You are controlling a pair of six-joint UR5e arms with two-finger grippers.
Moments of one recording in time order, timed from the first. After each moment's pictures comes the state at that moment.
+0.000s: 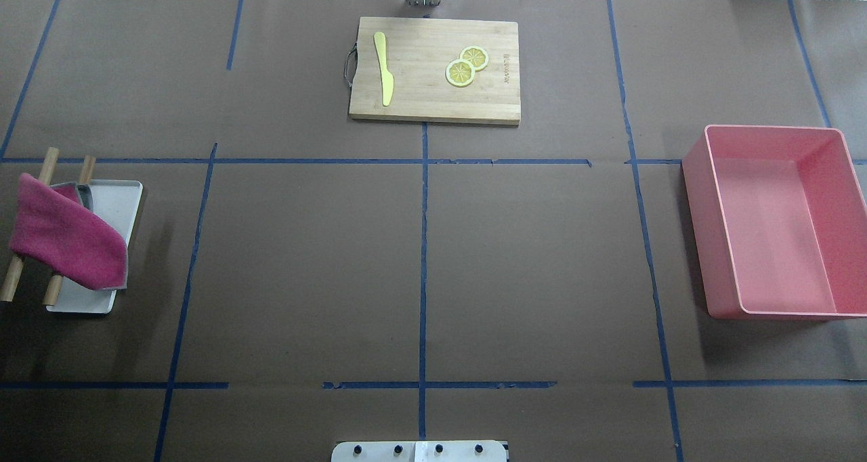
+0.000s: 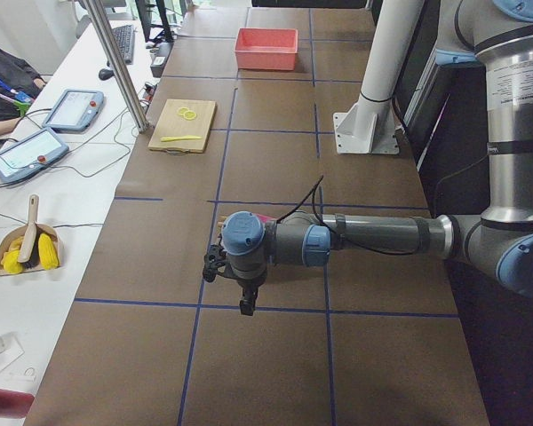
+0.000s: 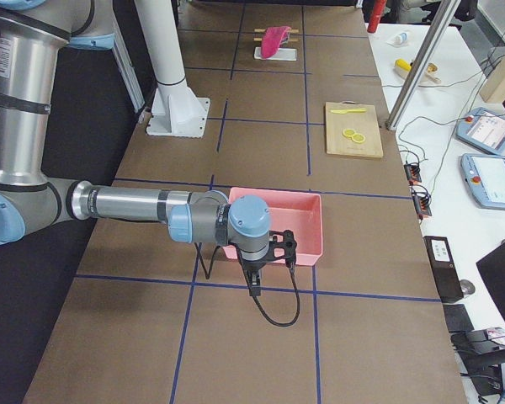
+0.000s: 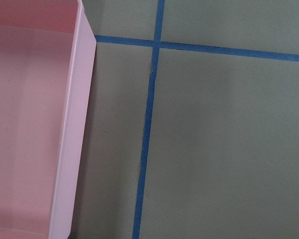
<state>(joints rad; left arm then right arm) -1.54 -1.42 -1.73 -1.58 -2.39 0.10 1.59 -1.81 1.79 -1.52 2.35 -0.09</state>
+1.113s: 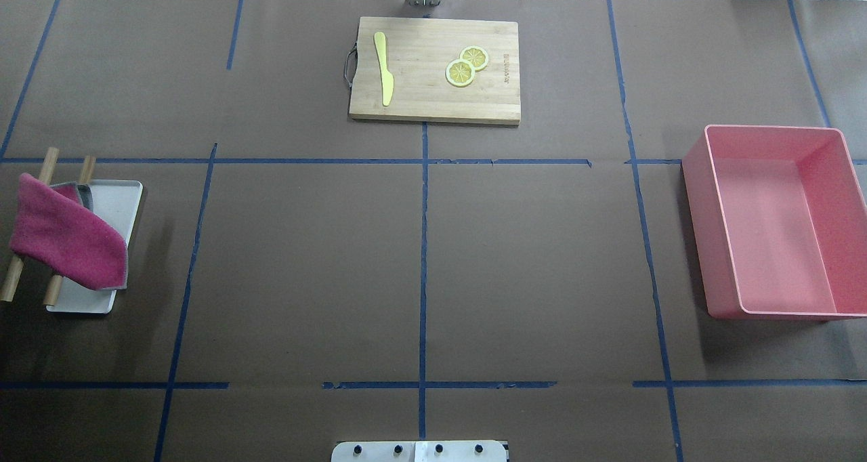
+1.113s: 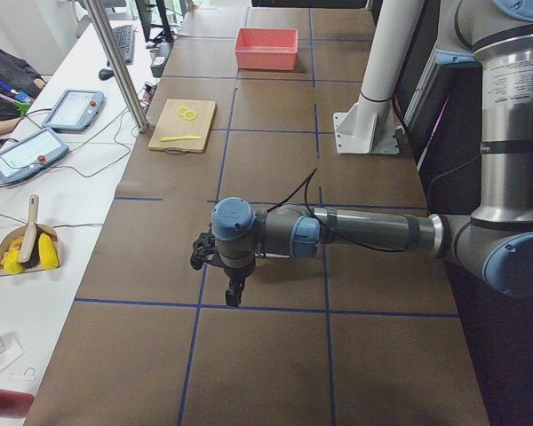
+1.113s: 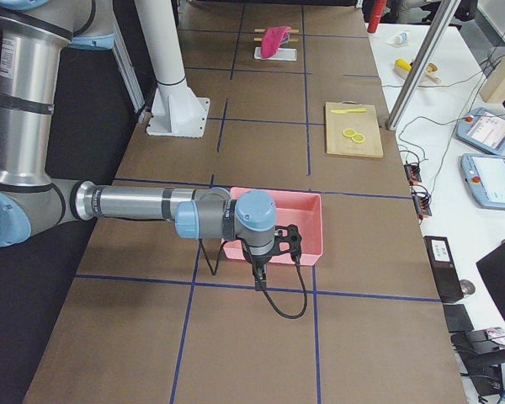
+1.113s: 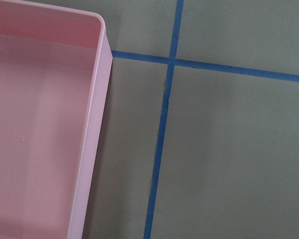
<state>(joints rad) -1.53 -1.49 -1.73 -1.60 -2.36 0.09 1.57 -1.77 1.80 -1.52 2.35 -0.08</state>
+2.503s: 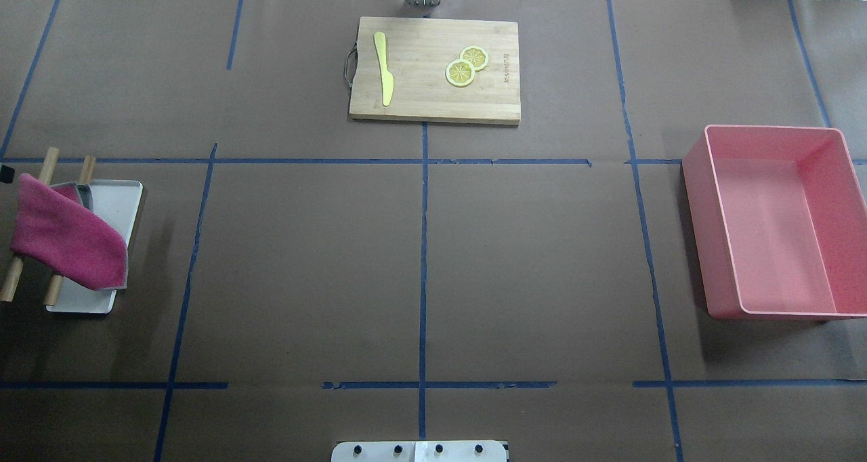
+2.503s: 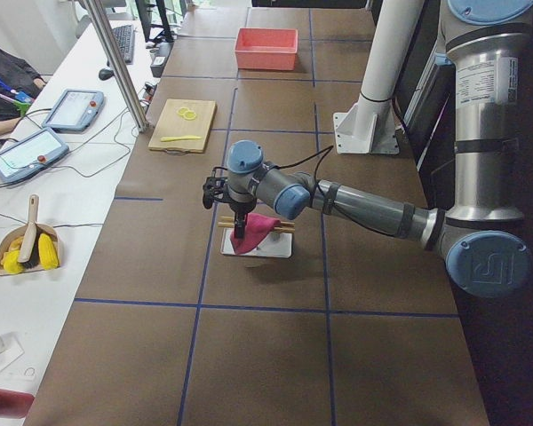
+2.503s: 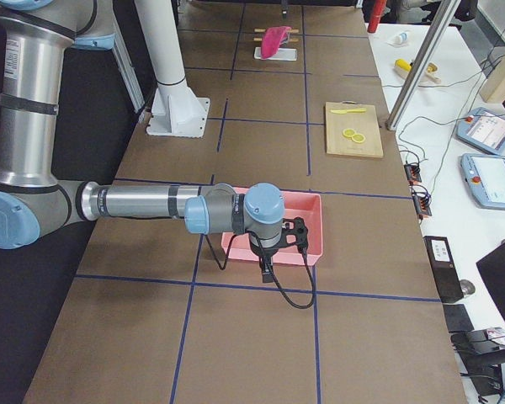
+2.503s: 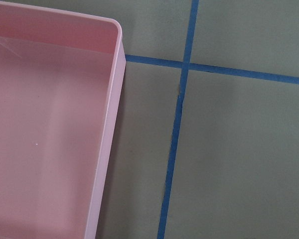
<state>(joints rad) -1.20 -1.48 -1.89 -1.91 -2.30 -0.63 1.54 -1.76 1.80 -1.52 2.37 -0.06</state>
